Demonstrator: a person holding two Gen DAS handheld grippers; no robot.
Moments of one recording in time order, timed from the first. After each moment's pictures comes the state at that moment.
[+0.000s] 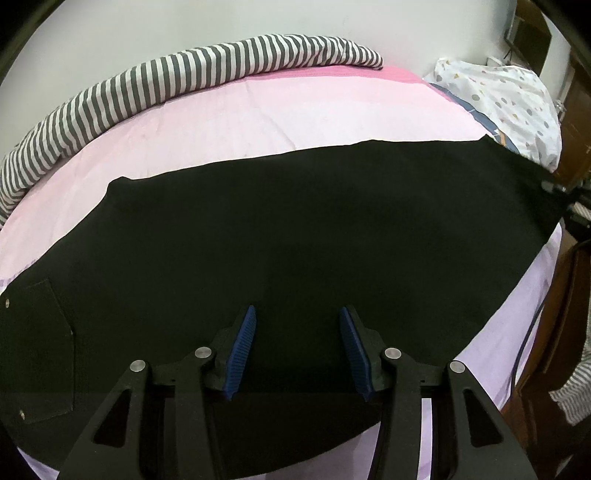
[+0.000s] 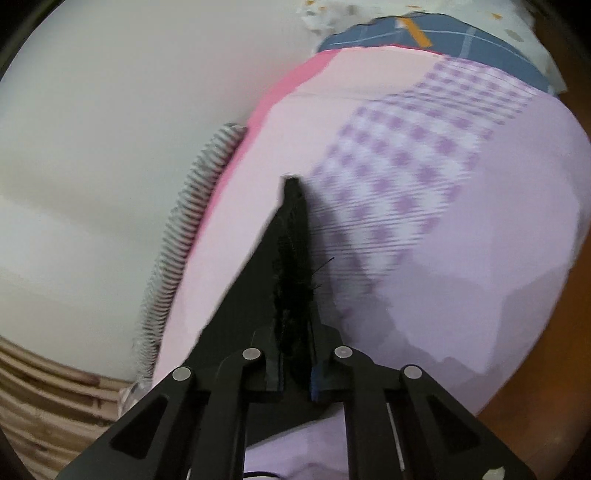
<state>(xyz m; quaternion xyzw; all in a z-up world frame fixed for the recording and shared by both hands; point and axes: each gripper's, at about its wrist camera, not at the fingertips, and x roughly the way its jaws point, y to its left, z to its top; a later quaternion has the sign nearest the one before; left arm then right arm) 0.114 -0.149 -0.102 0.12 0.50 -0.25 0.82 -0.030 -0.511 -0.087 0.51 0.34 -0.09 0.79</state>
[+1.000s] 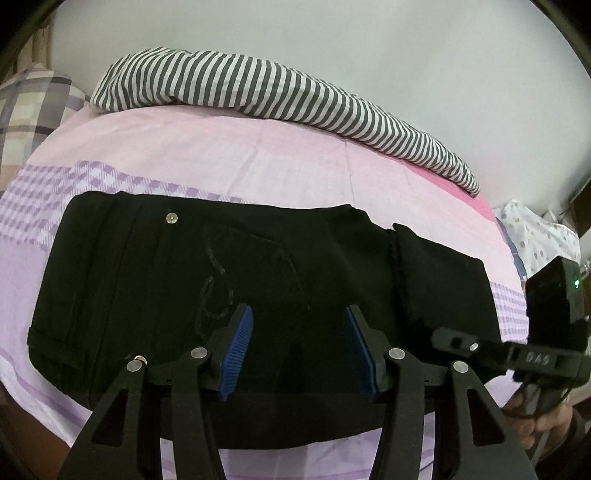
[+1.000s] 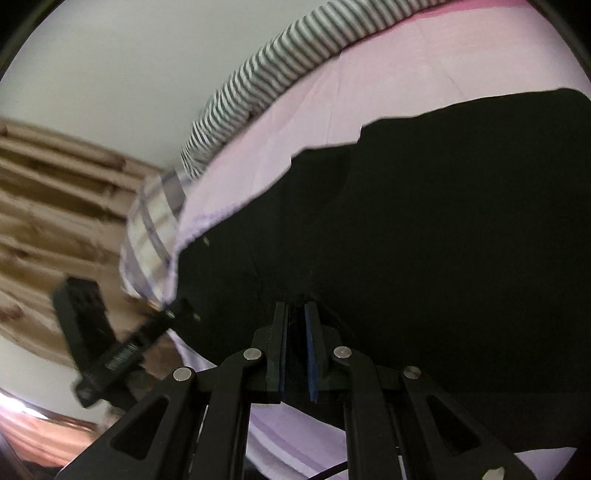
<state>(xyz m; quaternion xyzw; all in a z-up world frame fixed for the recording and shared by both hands) 0.139 0.056 -0.060 -0.11 0.48 -0.13 0.86 0.155 -0.170 -0.095 0.32 0.54 0.20 0.75</state>
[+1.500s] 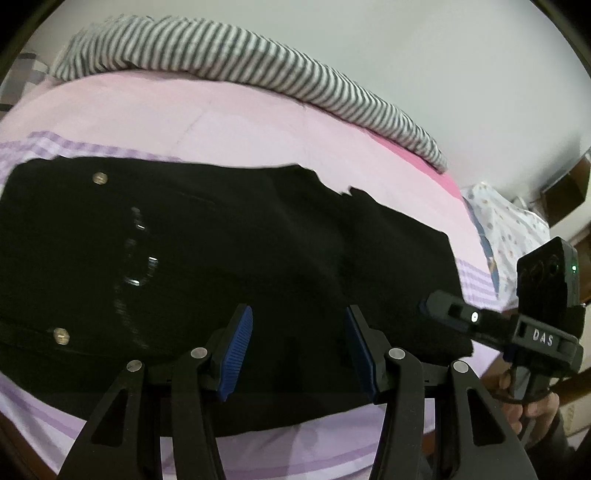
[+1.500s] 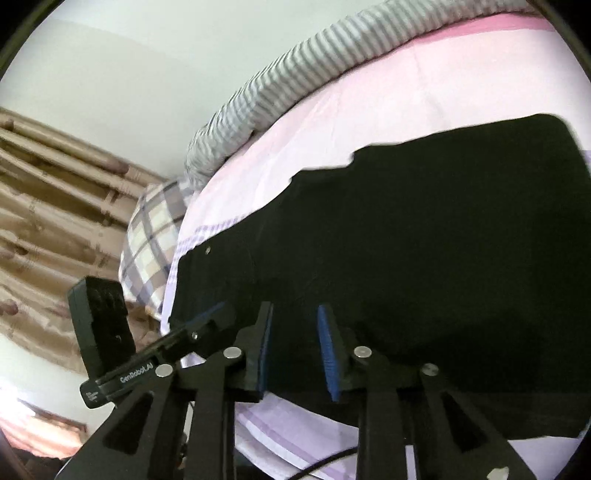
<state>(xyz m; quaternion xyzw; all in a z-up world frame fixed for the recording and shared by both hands) 0.140 0.022 -0.076 -0.15 0.52 -0.20 0.82 0.135 -0.208 -0.071 0.33 0.50 0.17 0.78</state>
